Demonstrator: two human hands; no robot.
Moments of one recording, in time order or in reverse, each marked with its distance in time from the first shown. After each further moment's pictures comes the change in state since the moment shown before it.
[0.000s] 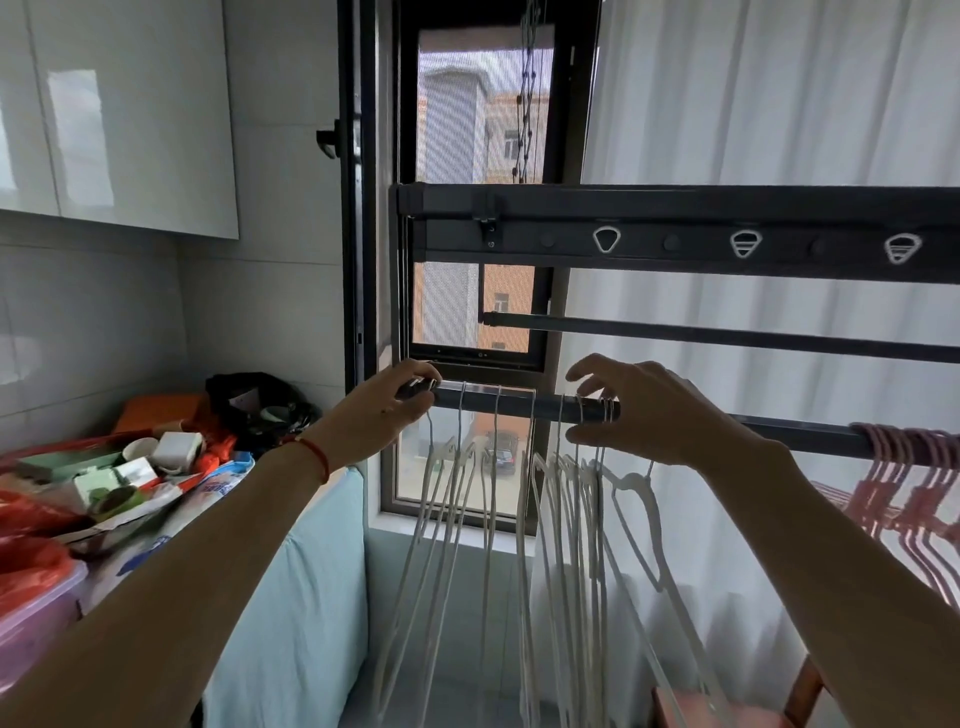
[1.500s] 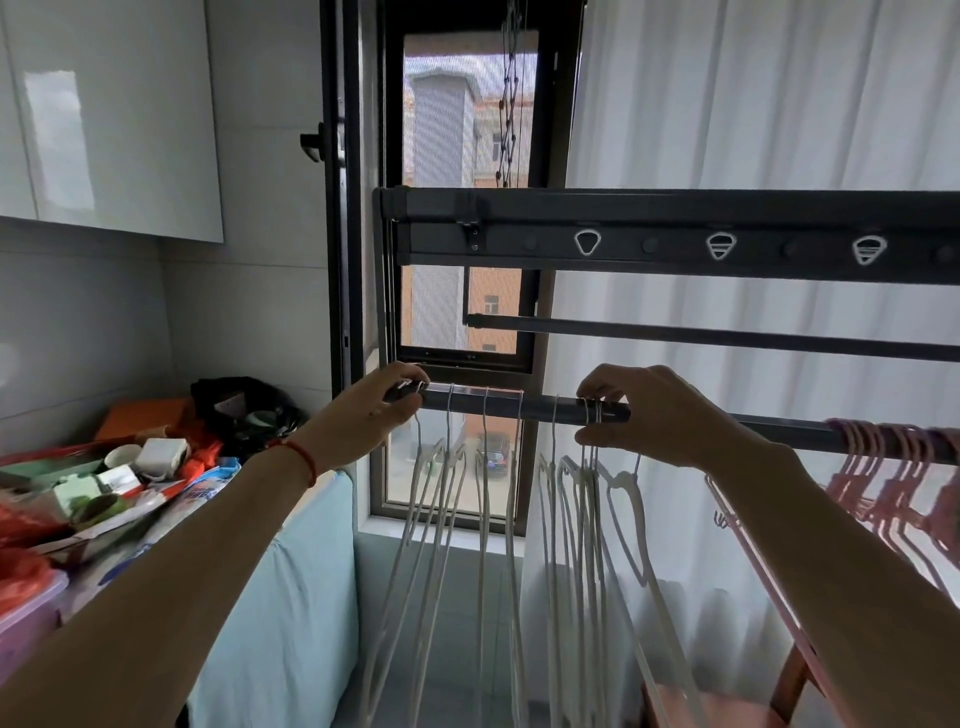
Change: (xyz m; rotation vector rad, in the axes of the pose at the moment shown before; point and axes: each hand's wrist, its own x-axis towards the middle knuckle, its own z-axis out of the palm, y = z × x) left_hand 0.000 0.010 0.003 -0.055 -0.030 -0.043; right_hand -0.014 0.017 -0.010 0.049 -0.040 0.067
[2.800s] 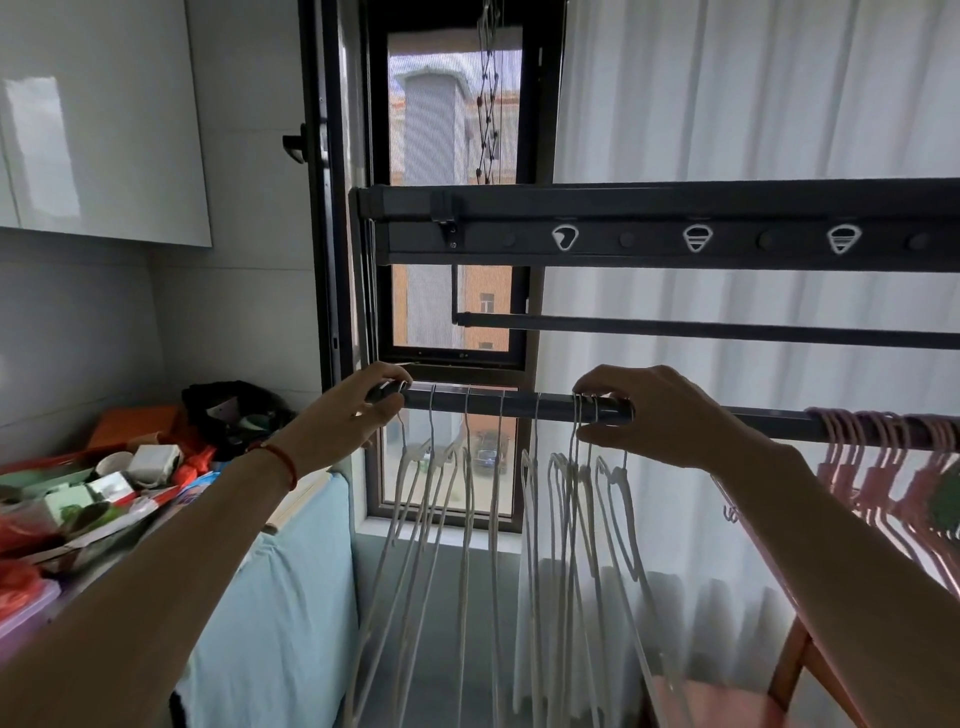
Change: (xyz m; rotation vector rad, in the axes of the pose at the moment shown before) left_hand 0.000 -0.008 -0.001 0.035 -0.033 0.000; right_hand -0.012 0.023 0.001 -0.001 0.077 -0.098
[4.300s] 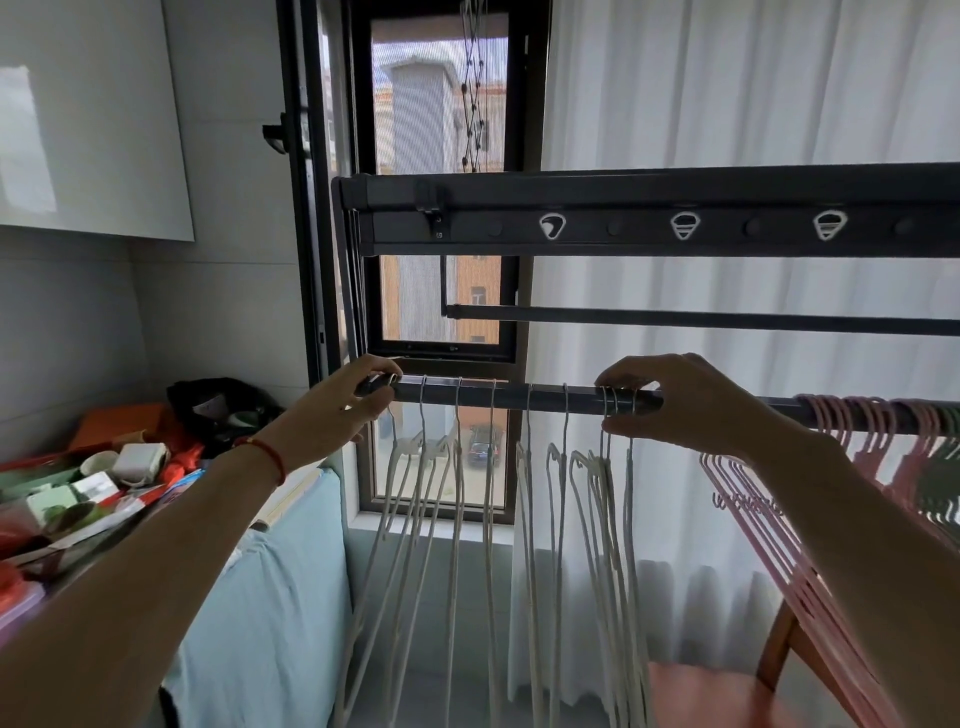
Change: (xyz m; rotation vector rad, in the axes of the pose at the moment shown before) left_hand 0.003 0.000 0.002 0.021 -0.005 -0.004; right_hand -0.019 0.024 -0.021 0.111 -0.032 0.061
